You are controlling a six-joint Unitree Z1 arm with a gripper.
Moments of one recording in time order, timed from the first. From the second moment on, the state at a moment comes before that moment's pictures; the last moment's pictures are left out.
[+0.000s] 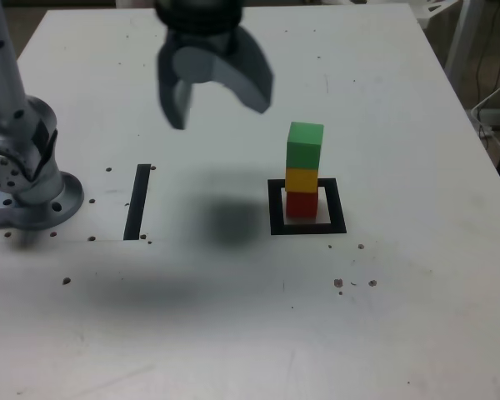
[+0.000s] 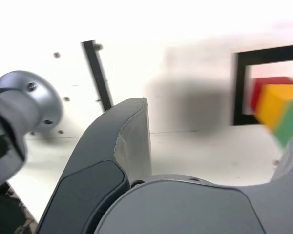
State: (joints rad) arm -0.02 1.64 -1.32 1.38 0.09 0.05
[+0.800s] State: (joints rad) arm -0.02 1.51 -0.86 1.15 0.05 -0.03
